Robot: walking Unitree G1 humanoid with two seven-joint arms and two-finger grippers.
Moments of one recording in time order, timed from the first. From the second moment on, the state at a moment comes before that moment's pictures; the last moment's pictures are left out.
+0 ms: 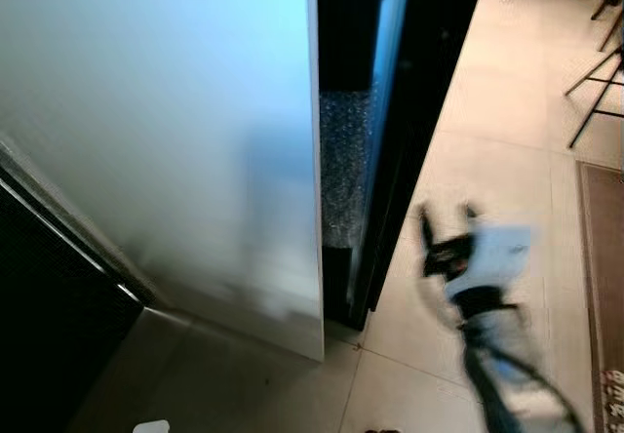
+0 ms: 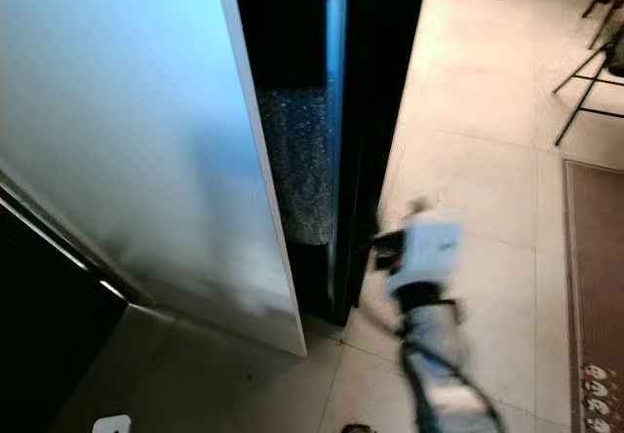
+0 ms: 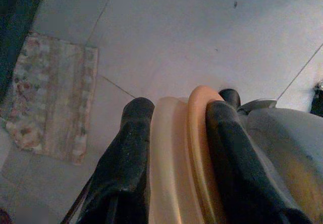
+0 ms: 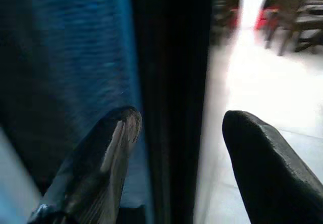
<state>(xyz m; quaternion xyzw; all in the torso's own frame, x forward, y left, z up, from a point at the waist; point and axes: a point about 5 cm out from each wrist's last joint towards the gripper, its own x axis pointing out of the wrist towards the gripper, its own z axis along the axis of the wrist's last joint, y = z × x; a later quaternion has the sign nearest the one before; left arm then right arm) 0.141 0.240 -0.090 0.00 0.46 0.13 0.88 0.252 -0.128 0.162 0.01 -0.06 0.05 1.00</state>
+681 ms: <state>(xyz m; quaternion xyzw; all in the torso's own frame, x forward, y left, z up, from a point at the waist) 0.138 0.237 -0.092 -0.01 0.47 0.14 0.87 0.265 -0.163 0.150 -0.01 -0.04 -0.01 1.00</state>
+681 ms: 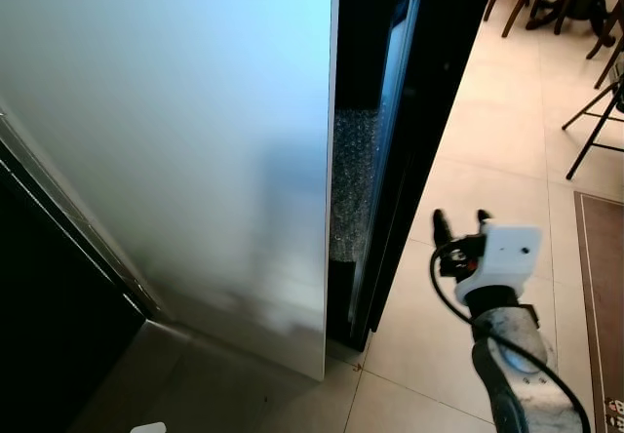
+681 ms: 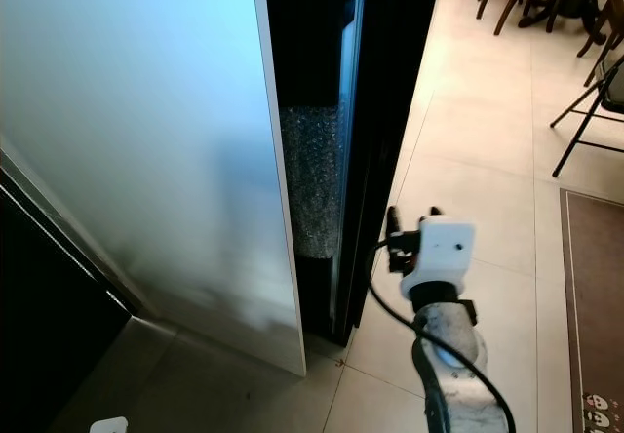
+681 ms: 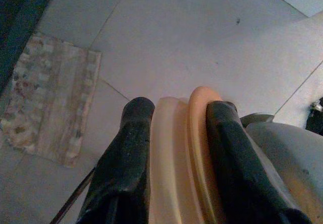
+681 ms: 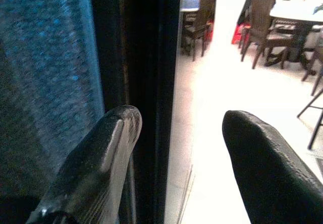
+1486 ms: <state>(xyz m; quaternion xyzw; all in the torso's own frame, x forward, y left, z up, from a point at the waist) 0.138 0.242 -0.091 -0.02 0.47 0.15 0.87 0.258 -0.171 0.137 -0.01 -0.03 -0.02 1.00</state>
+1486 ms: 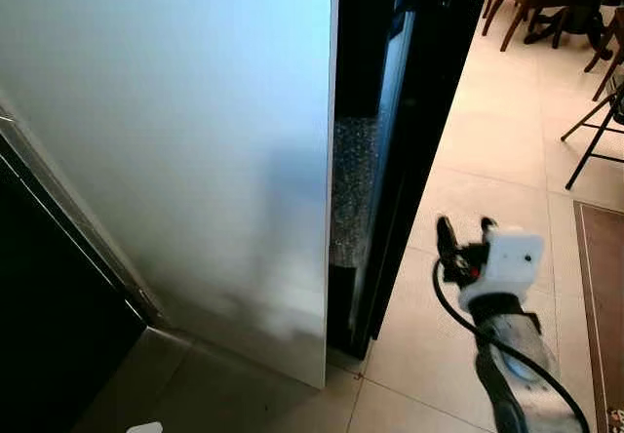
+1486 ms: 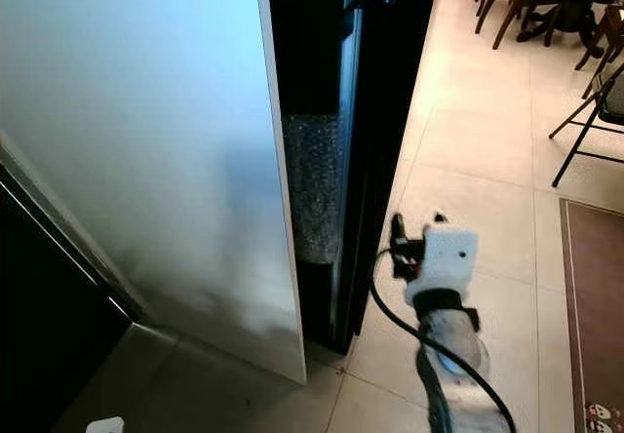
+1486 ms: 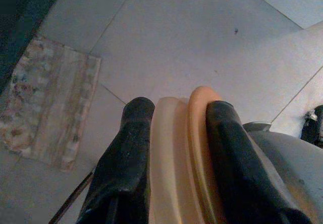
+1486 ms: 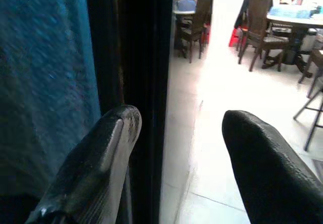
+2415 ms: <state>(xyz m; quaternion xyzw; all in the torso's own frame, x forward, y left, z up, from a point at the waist) 0.135 0.243 -0.092 -0.02 0.47 0.15 0.87 0.170 -0.214 -0.074 0.03 0.40 -0.04 0.91</state>
